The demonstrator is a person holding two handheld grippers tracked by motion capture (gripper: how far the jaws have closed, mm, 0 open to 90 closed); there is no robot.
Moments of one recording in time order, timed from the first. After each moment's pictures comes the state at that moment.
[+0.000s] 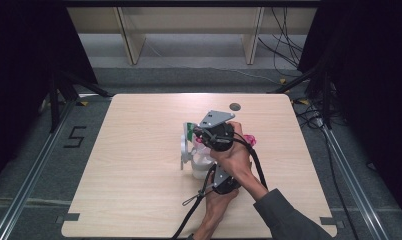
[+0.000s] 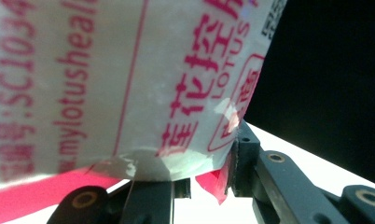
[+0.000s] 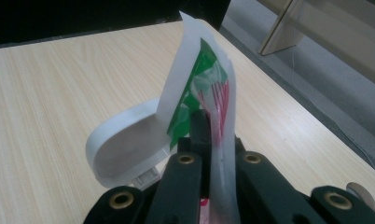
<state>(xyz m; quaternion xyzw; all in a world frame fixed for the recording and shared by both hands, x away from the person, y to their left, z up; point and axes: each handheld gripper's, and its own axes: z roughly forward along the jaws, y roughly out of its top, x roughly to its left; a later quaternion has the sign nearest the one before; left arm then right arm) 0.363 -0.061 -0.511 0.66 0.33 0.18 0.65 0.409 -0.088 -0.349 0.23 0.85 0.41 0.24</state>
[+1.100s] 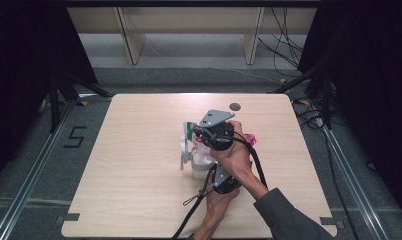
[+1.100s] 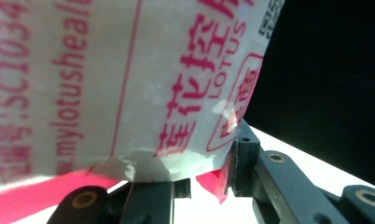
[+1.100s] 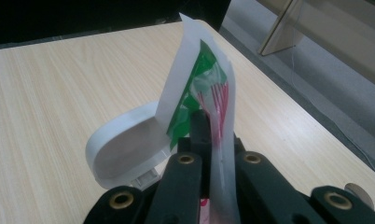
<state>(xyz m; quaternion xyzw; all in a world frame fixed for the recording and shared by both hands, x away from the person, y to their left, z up) 0.363 -0.061 -0.509 0.66 0.33 0.19 0.65 0.408 -0.088 -0.346 0.23 0.85 0.41 0.24</state>
